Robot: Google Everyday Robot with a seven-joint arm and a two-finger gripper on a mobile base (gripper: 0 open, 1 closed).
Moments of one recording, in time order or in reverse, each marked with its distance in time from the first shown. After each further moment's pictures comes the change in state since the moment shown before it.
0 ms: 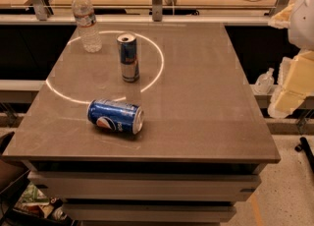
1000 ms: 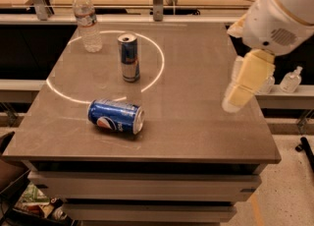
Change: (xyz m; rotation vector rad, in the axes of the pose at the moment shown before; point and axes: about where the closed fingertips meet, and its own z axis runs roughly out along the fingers) arm -0.057 0.000 0.037 -0.115 -0.149 0.020
